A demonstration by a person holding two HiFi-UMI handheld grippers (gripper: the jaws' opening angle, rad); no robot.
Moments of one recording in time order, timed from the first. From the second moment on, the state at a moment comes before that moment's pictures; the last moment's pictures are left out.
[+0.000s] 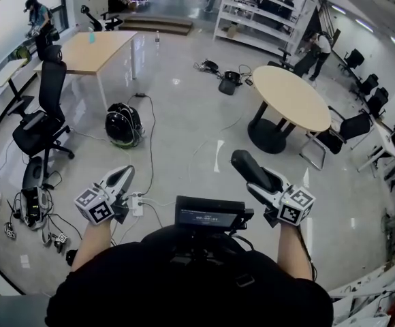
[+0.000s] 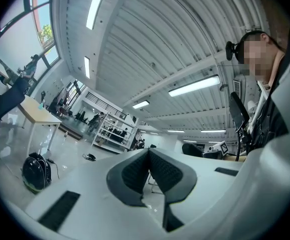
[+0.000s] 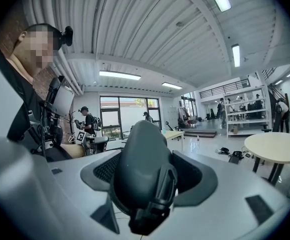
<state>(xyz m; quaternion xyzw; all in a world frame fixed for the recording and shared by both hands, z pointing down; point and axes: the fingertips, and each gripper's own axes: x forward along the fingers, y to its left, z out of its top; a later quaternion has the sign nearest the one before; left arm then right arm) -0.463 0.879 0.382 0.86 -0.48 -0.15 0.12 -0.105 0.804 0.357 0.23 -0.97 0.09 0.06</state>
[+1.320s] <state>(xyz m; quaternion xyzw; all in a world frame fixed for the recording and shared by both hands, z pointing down) -0.241 0.639 0.370 0.86 -0.48 -0.13 0.11 0.095 0.551 0.381 0.20 -0.97 0.08 0.04</state>
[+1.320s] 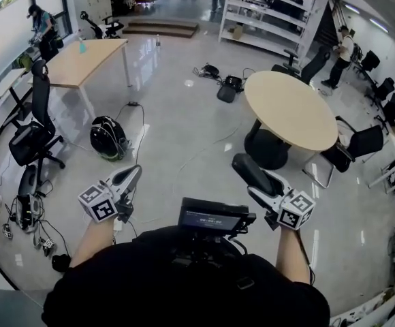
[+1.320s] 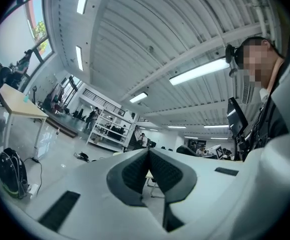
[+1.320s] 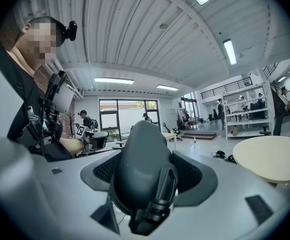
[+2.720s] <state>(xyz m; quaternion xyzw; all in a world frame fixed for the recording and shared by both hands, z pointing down) -0.446 0.261 0.395 0.89 -0.42 -0.12 0.14 -0.098 0.199 0.384 0.27 -0.96 0.10 0.05</state>
